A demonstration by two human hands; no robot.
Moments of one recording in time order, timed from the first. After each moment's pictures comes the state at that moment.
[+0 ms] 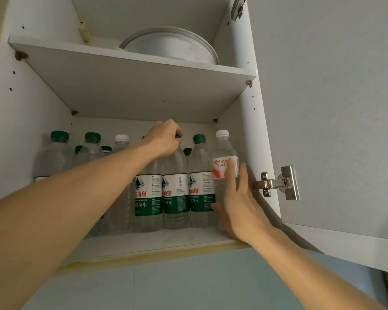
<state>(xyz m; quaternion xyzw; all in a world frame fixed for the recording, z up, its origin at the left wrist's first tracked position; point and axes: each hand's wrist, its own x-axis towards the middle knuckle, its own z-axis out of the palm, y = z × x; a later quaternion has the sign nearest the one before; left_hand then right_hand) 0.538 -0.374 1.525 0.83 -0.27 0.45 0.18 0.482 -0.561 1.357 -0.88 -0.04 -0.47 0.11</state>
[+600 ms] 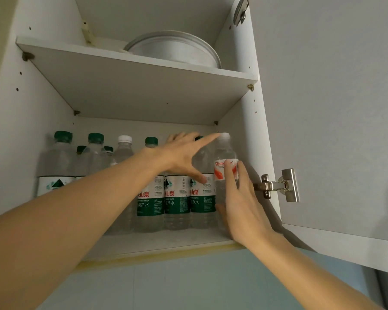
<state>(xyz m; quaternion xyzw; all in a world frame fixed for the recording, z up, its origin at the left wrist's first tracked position) 0.528 -0.386 1.507 0.85 -0.36 0.38 -0.07 0.461 -0.547 1.358 -0.85 -0.05 -0.53 0.07</state>
